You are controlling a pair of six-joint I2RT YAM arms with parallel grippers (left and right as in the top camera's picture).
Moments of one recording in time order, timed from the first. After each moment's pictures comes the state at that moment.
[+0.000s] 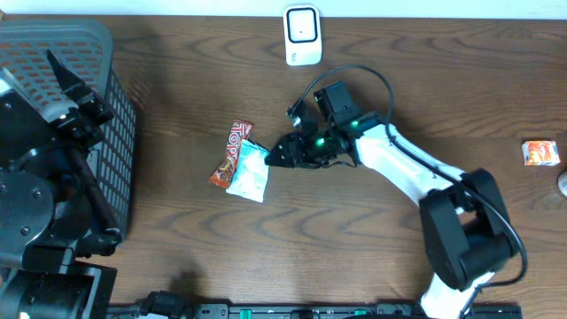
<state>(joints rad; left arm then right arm) -0.20 0.86 1.36 -0.39 -0.74 0.01 0.49 1.90 1.25 -0.47 -0.78 0.44</state>
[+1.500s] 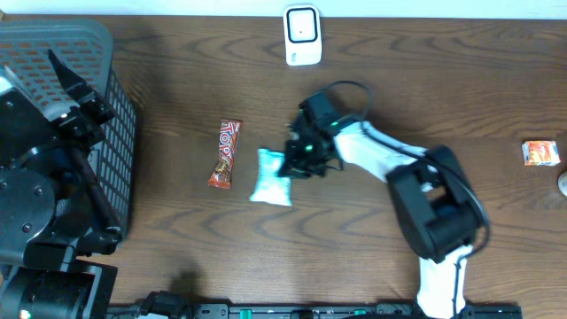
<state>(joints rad) -0.20 0.86 1.36 -0.40 -0.74 0.01 0.51 2.08 1.31 -0.57 -0.59 0.61</state>
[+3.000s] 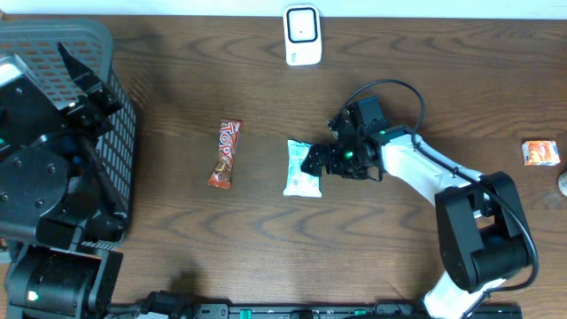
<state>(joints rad) -0.20 0.90 1.36 -0.40 -0.74 -0.04 0.36 1.86 1.07 -0.47 -0.51 0.36</state>
